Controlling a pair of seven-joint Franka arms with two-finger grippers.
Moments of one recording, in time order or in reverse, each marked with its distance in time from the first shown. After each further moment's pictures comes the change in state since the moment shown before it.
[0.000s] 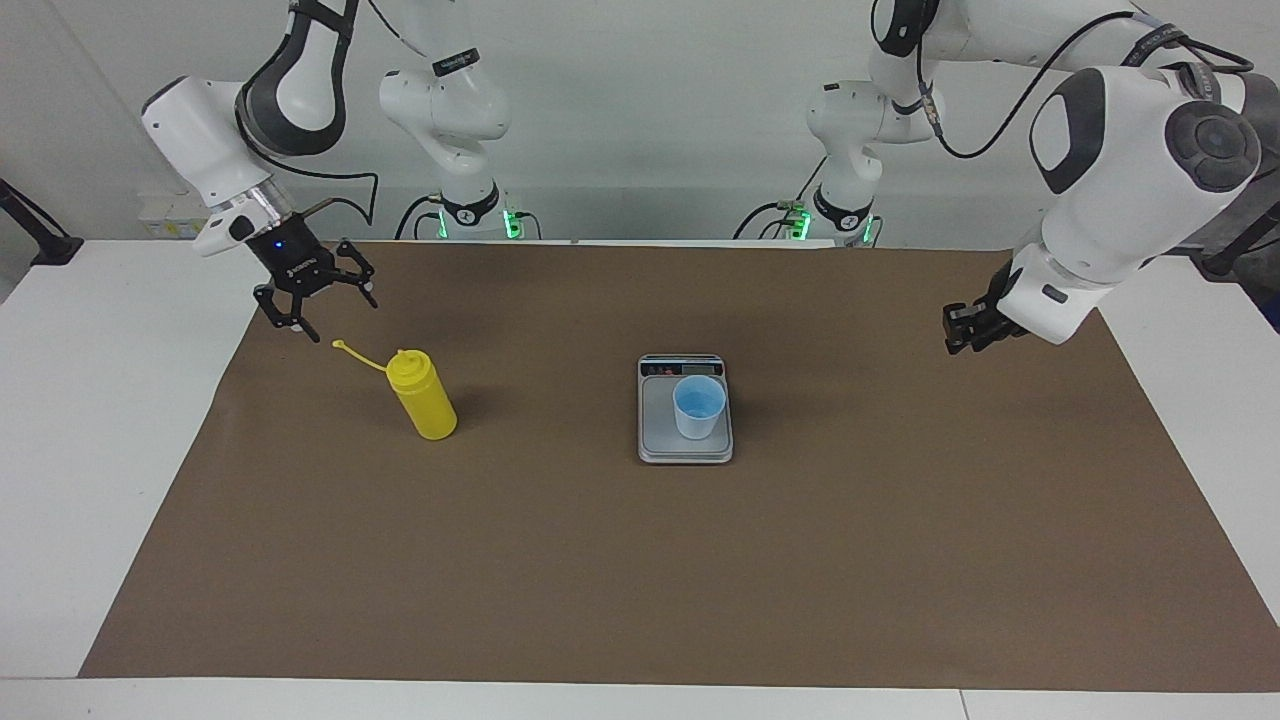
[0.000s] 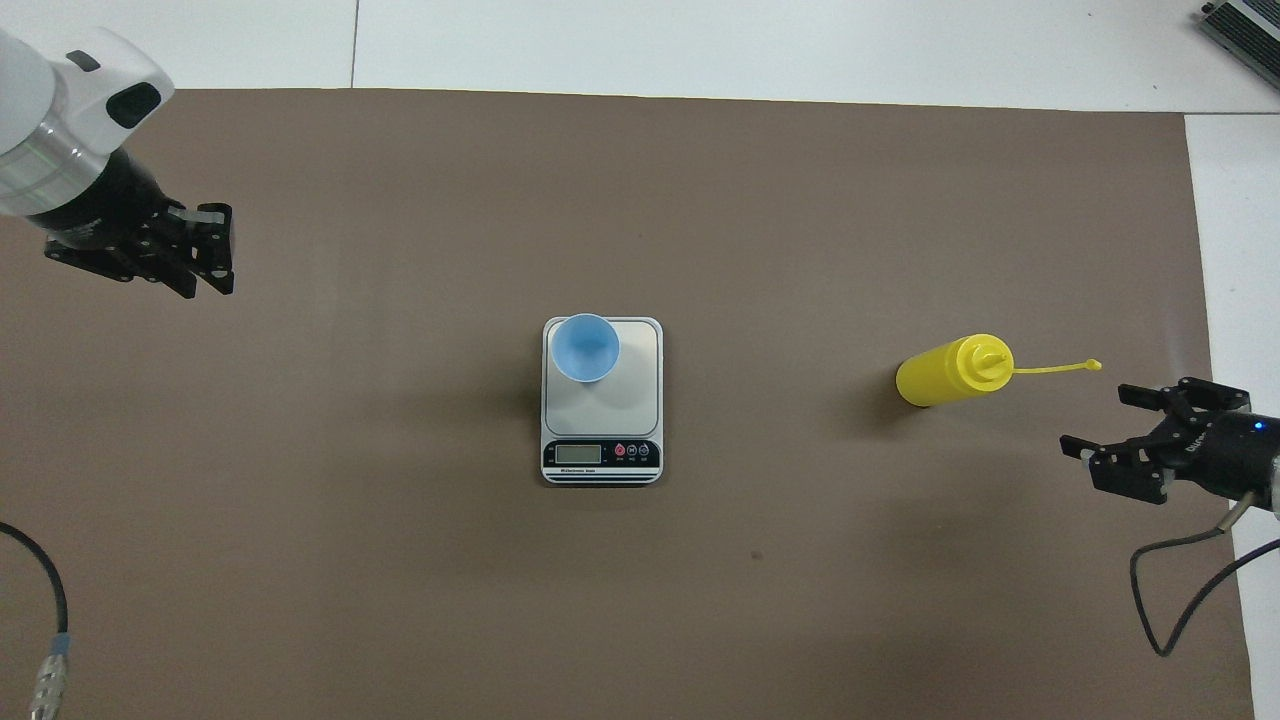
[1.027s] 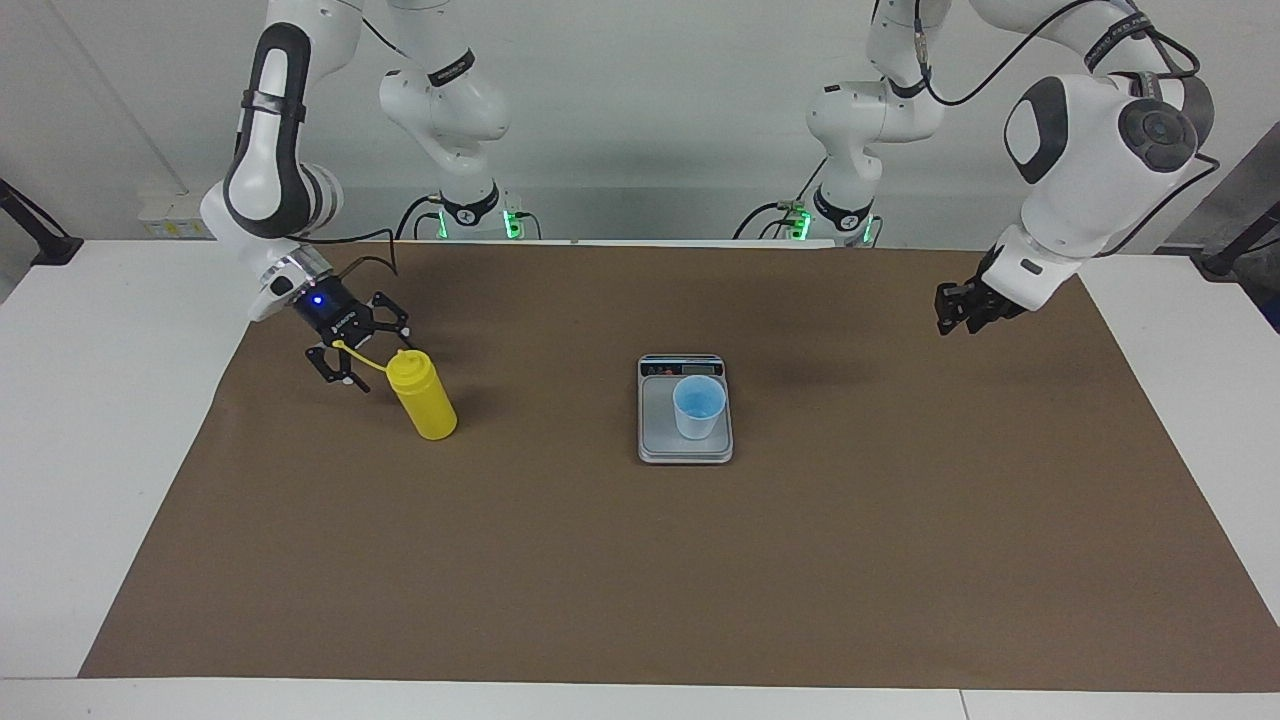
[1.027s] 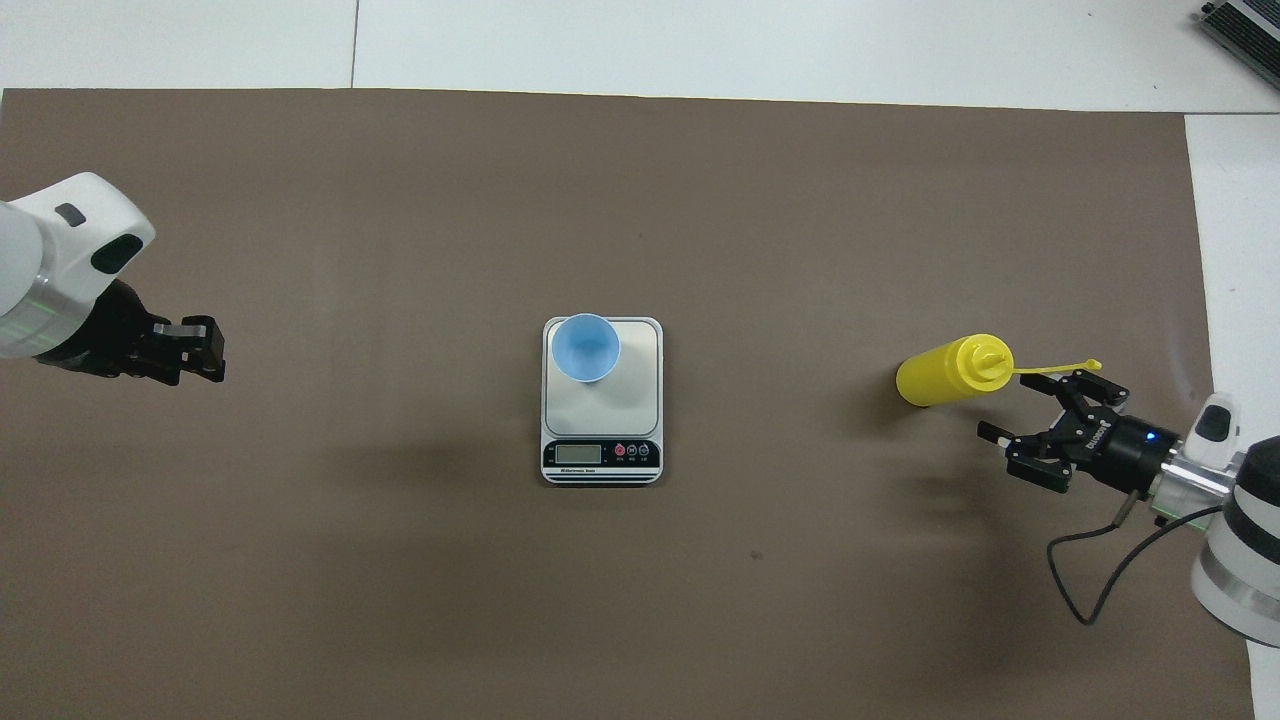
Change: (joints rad) left arm 0.049 -0.340 0.000 -0.570 0.000 0.278 0.057; right arm 0.011 0.234 0.001 -0.070 0.666 0.018 -0.636
